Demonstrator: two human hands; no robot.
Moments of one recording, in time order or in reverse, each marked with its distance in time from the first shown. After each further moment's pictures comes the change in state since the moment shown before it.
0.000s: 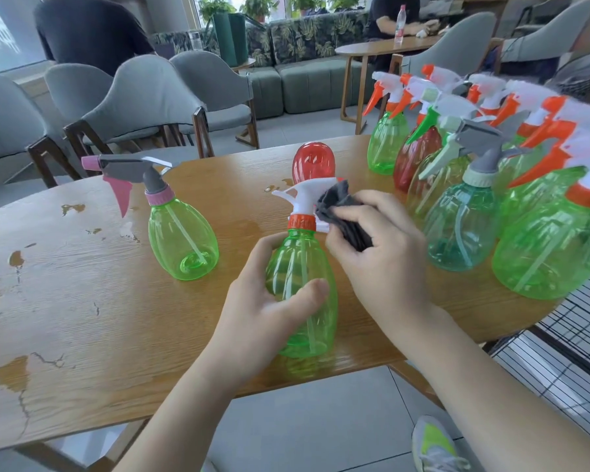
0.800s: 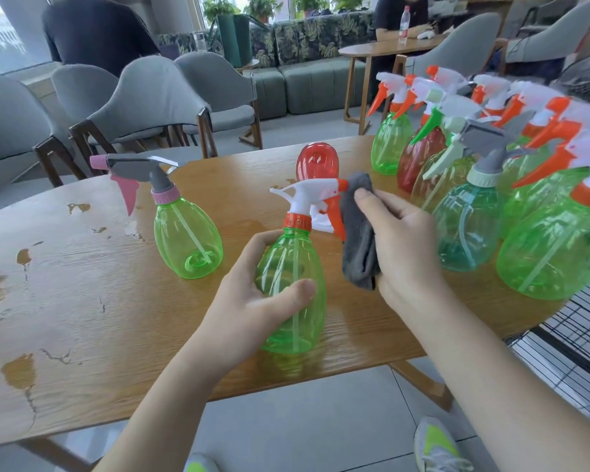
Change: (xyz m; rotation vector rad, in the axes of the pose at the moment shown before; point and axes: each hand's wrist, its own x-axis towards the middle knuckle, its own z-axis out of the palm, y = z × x) left_hand 0.003 -0.003 -0.019 -0.071 -0.061 -0.034; right_hand 0.025 -0.012 -0.003 0.720 -0.054 1.018
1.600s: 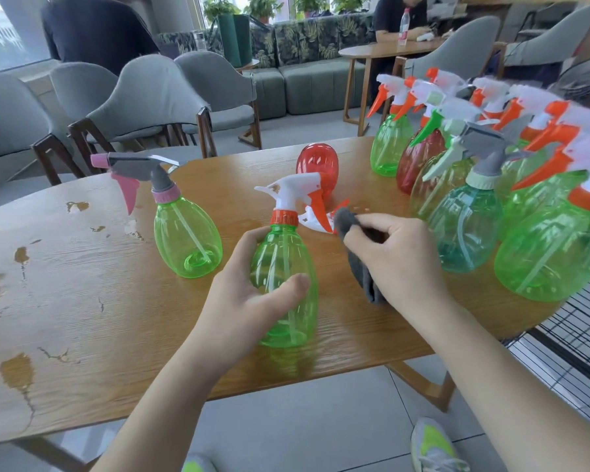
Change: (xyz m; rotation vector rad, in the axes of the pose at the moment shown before) left_hand -0.001 0.002 -0.001 0.138 0.094 0.044; right_hand -0.004 0.007 -0.024 -0.603 -0.134 -0.300
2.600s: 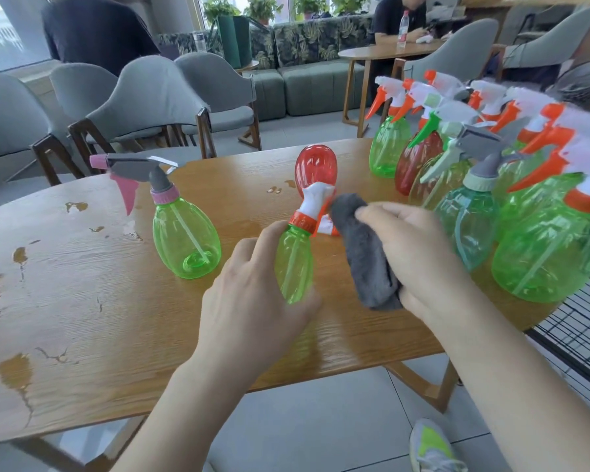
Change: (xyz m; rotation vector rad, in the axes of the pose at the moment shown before) left_hand -0.006 0.018 0.020 0.743 0.174 0.091; right_hand 0.000 -0.037 -0.014 0.420 -0.059 0.414
